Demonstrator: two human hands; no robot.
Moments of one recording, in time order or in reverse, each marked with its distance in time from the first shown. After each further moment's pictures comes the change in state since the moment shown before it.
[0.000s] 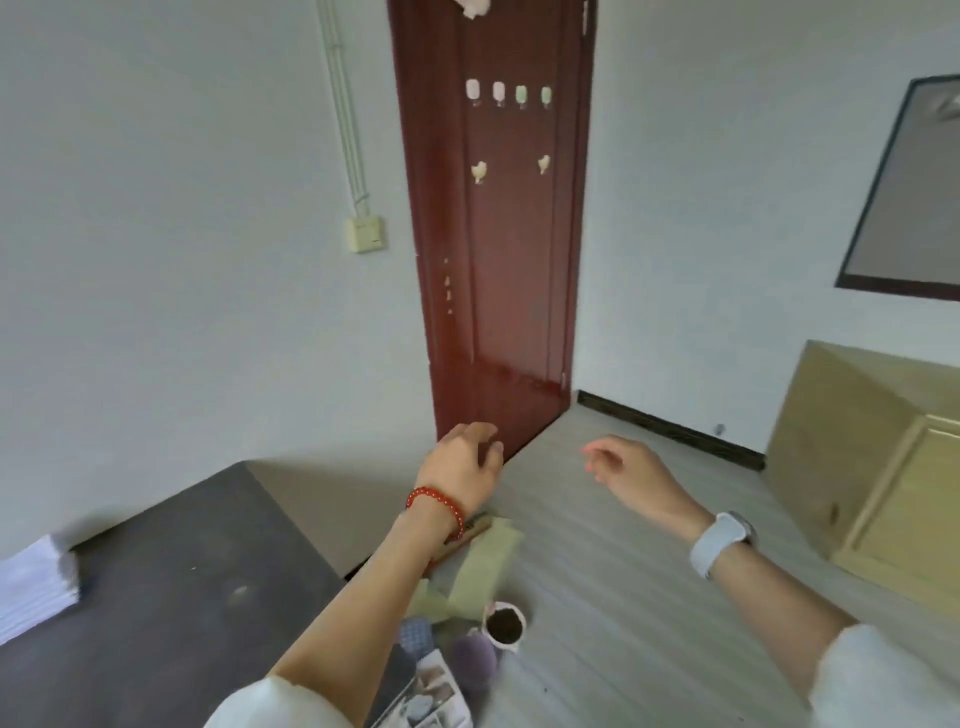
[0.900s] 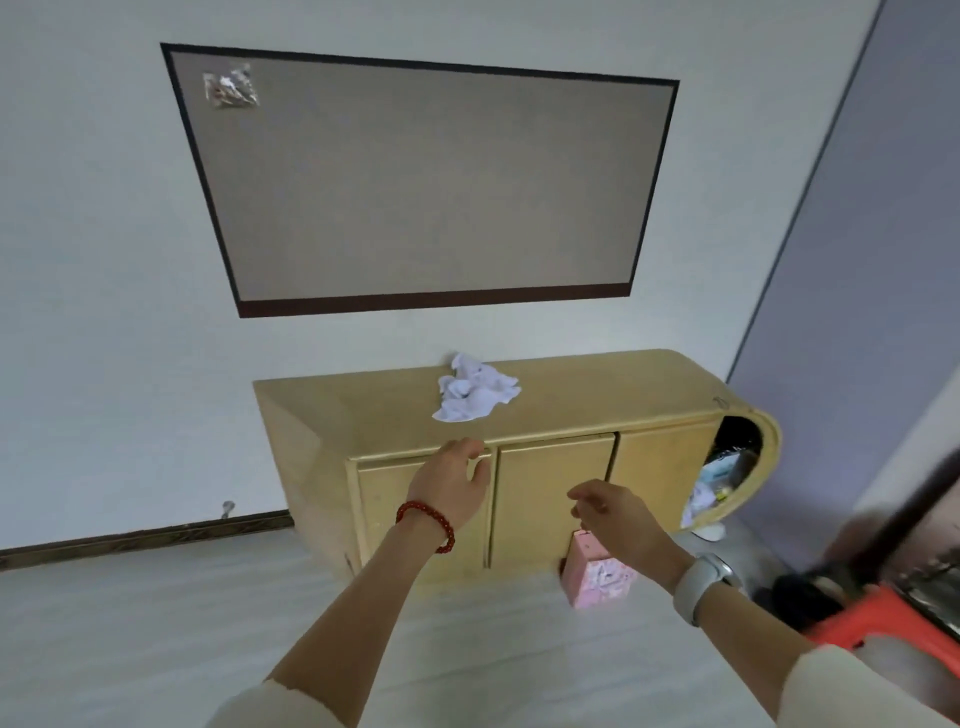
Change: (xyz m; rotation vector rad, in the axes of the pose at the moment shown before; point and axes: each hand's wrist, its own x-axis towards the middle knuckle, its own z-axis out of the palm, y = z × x) left_hand 0.169 0.736 0.658 -0.341 -0.647 0.675; right_hand -0.092 0.573 -0.675 -0.140 0.639 0.770
